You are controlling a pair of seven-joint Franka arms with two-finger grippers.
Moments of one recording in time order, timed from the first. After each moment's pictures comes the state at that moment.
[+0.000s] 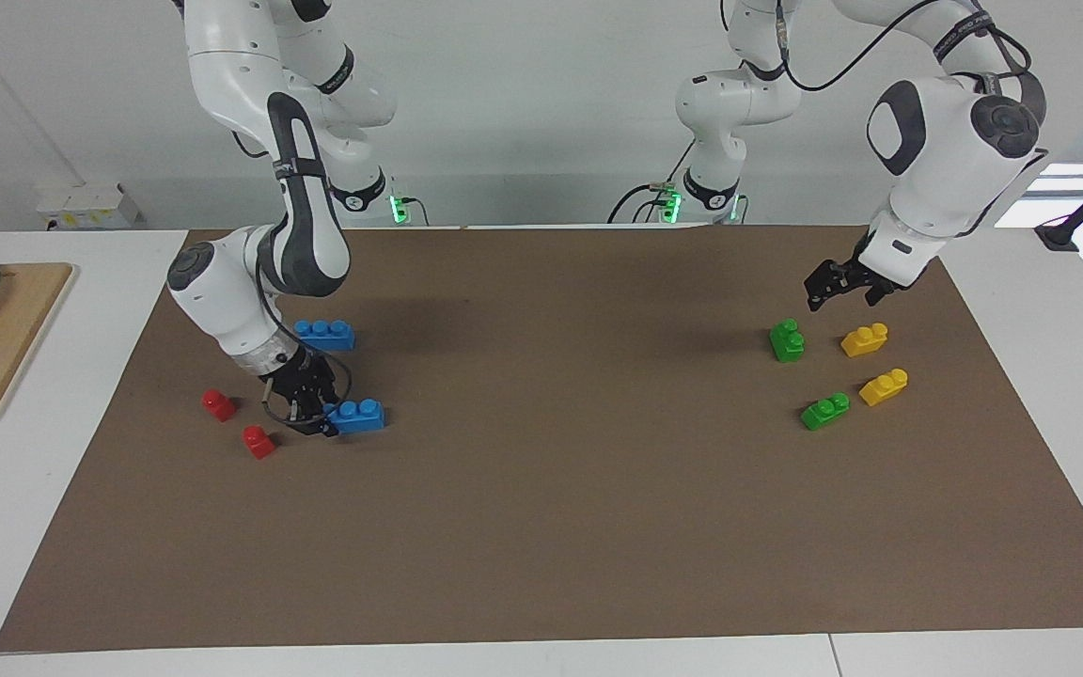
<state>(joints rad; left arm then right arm) 0.07 -0.02 -0.09 -1.87 -0.01 1.75 -0.03 -0.12 0.26 0.13 -2.14 0.41 2.50 1.21</state>
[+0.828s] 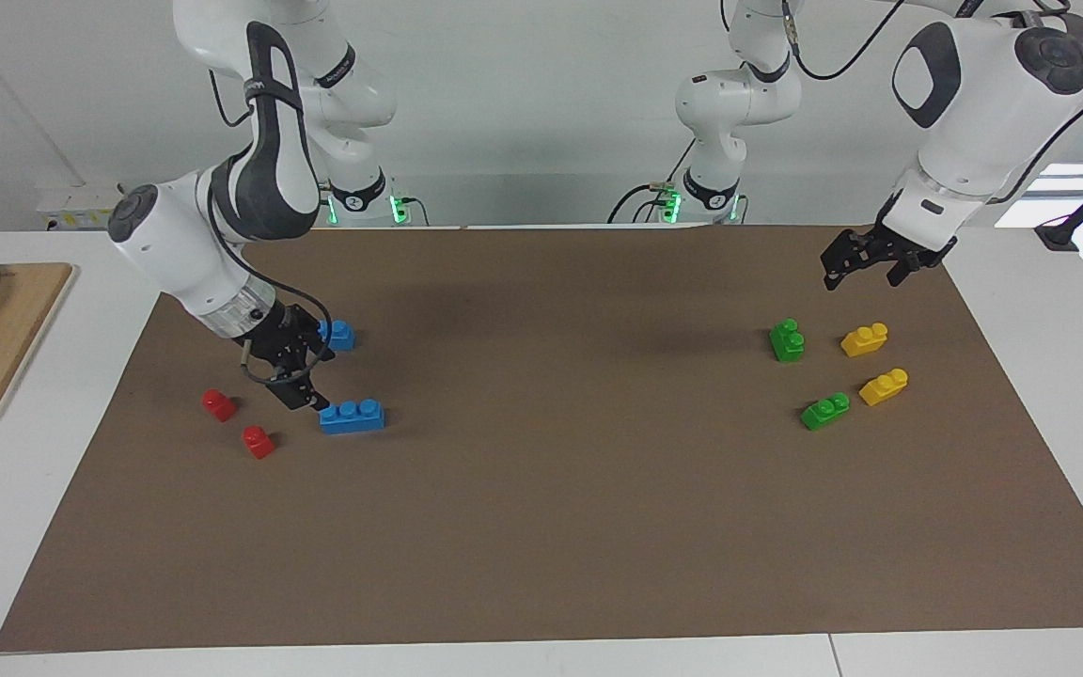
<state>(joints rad) 0.03 0.03 -0.09 -1.66 -0.01 1.62 -0.03 -0.13 0.13 0.13 -1.94 0.40 2.13 1.21</state>
